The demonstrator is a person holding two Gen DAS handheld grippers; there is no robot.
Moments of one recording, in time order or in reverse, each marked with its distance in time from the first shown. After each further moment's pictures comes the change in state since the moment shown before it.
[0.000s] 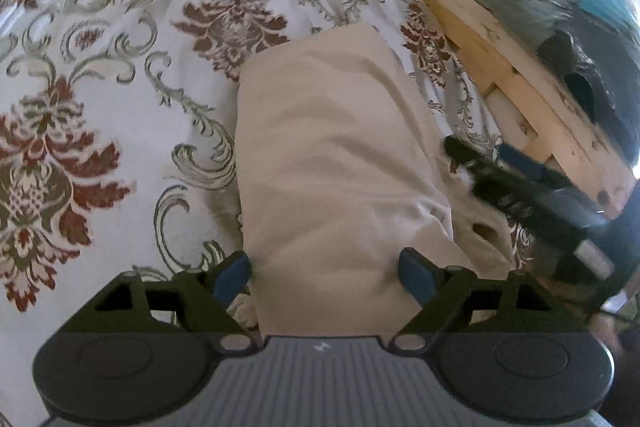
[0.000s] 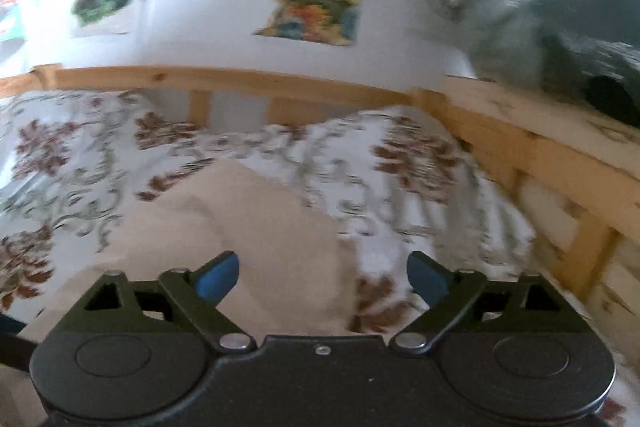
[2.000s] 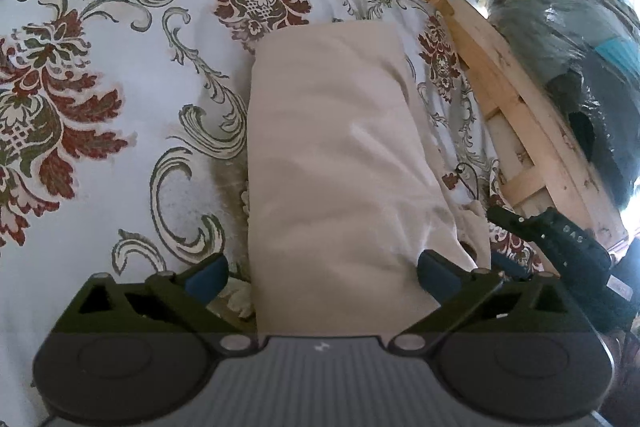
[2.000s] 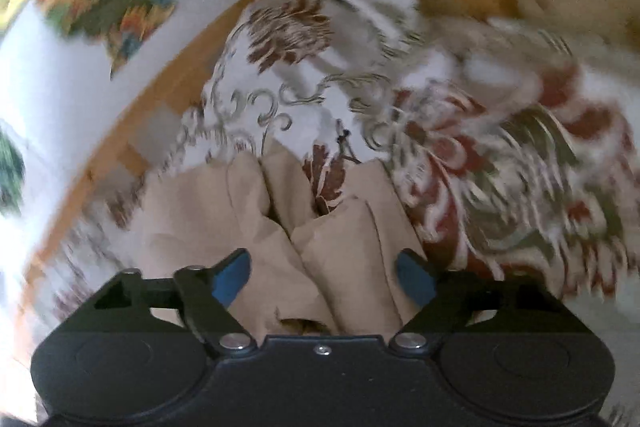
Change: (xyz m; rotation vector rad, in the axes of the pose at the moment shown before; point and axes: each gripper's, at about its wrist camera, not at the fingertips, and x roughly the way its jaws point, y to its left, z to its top) left arm 0.019 0.030 -0.009 -0.134 -0.008 -0.082; right arm -0.015 -0.088 -0.036 0.786 0.301 0.001
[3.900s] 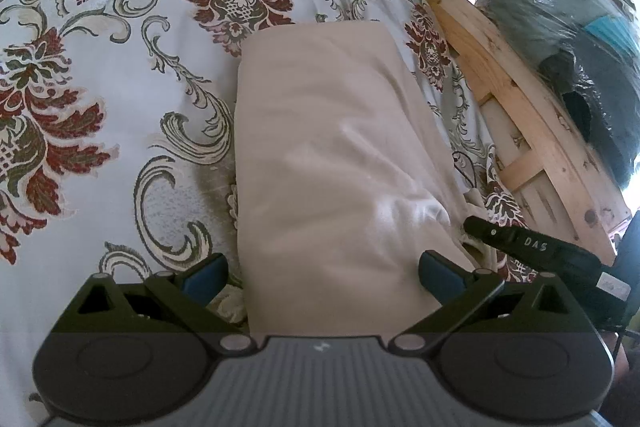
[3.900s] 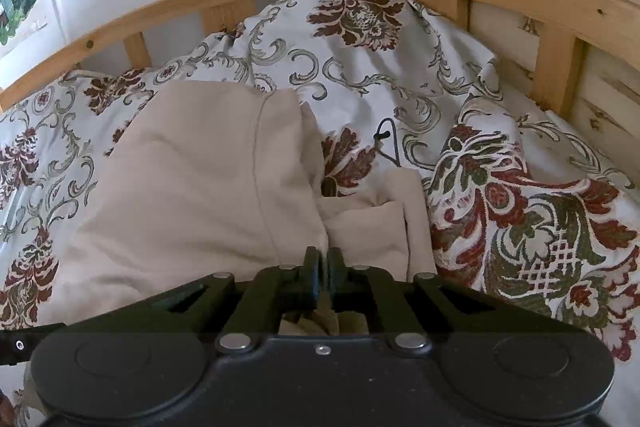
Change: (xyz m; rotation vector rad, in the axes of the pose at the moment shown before) left arm 0.004 -0.010 0.002 0.062 0.014 0.004; right arm 0.012 0.043 -0.022 -0.414 0.017 -0.139
